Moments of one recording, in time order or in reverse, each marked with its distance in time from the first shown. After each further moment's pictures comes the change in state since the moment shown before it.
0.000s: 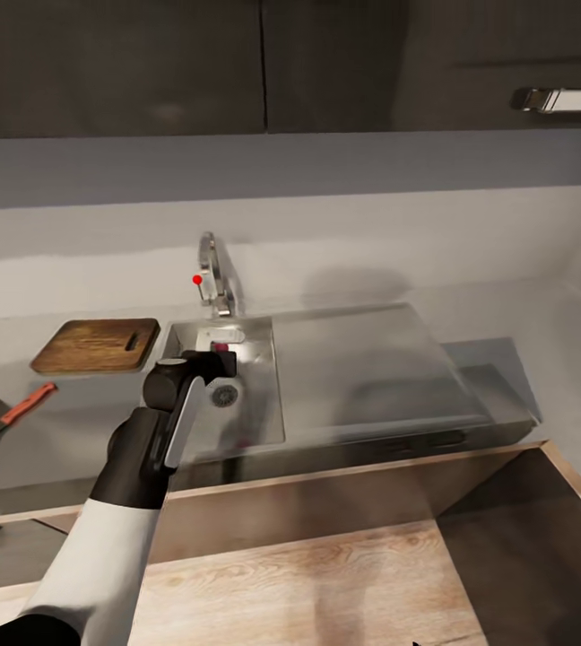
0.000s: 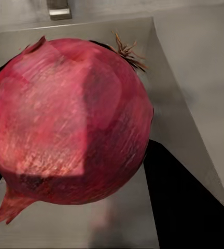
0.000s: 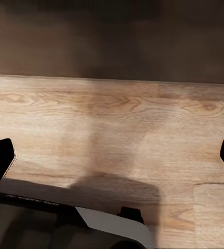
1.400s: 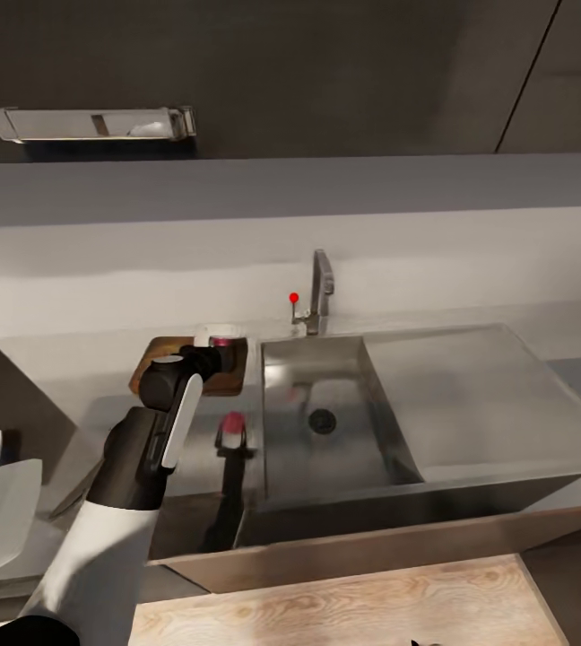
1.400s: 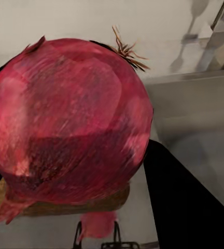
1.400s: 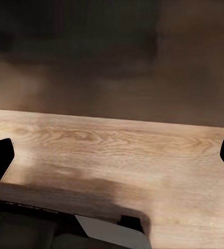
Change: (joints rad) left arm 0.002 -0.001 -0.002 -0.042 0.000 0.002 0.000; right arm 0.000 -0.002 0.005 0.002 0.002 -0.014 0.003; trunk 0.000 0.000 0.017
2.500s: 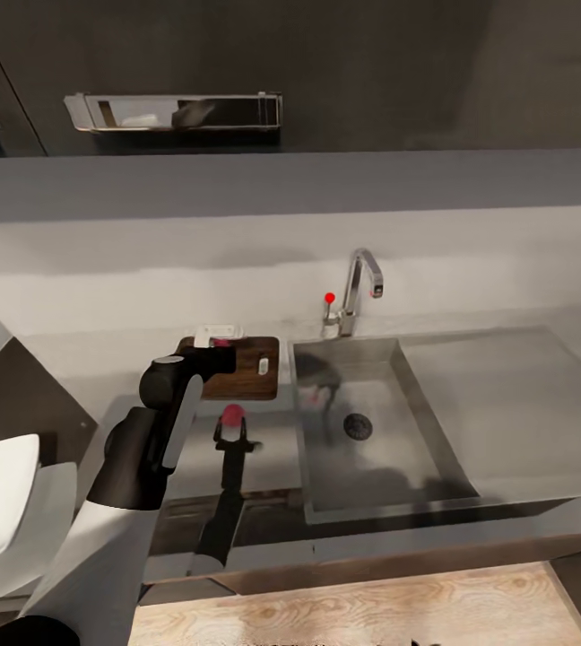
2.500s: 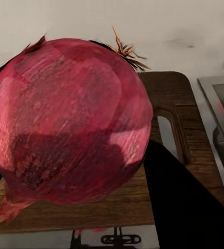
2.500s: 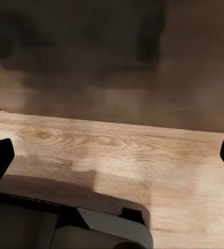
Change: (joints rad) left arm 0.000 0.000 0.000 0.006 0.000 0.000 0.000; right arm 0.000 0.002 0.000 0.000 0.000 0.005 -0.001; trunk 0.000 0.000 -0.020
